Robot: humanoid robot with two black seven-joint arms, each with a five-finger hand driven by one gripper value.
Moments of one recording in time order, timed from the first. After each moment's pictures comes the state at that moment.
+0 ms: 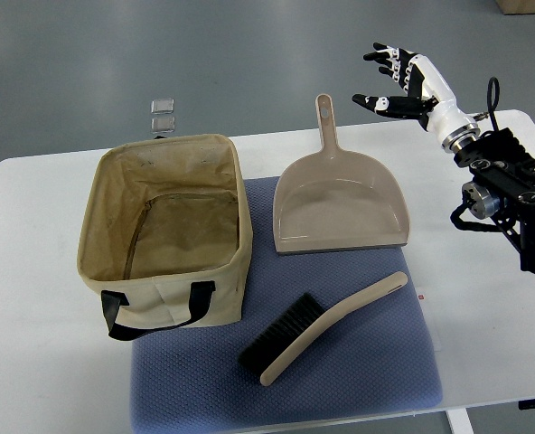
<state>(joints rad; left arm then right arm) 0.01 0.00 -0.15 -0.14 -0.06 -0.02 0.10 0.88 -0.24 0.65 0.57 -0.75 0.04 0.58</state>
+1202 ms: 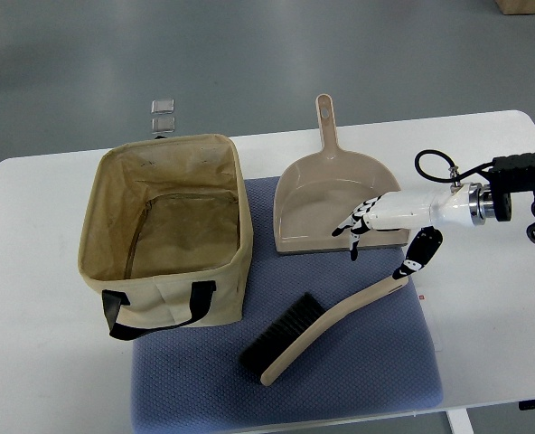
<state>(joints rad) 0.01 0.00 -0.15 -0.14 -0.06 -0.02 0.10 1.17 -0.72 -0.22 1.26 -1.43 0.02 0.57</state>
